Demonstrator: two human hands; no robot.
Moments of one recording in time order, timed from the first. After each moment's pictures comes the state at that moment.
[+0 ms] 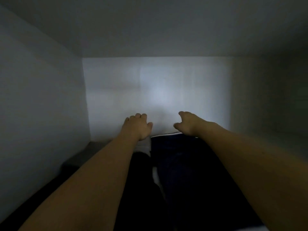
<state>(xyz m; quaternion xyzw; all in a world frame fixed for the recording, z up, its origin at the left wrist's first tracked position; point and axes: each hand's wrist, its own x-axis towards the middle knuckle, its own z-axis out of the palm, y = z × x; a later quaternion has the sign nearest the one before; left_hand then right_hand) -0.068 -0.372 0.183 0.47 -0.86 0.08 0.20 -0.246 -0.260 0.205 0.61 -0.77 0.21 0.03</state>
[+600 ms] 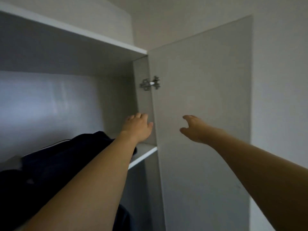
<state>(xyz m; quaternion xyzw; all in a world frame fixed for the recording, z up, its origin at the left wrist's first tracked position) -0.224 0.034 0.196 0.07 -0.96 0.03 0.25 -0.280 0.251 0.183 0.25 -0.93 0.21 0.15</state>
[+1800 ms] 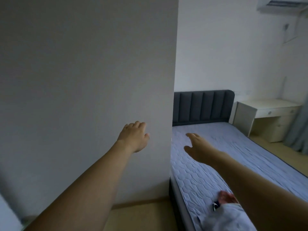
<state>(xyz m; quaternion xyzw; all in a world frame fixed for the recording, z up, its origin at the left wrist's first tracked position) -0.069 1.071 0.019 -0.30 -0.95 -0.04 0.10 0.053 1.287 -0.009 -0.15 -0.97 0.19 0.08</state>
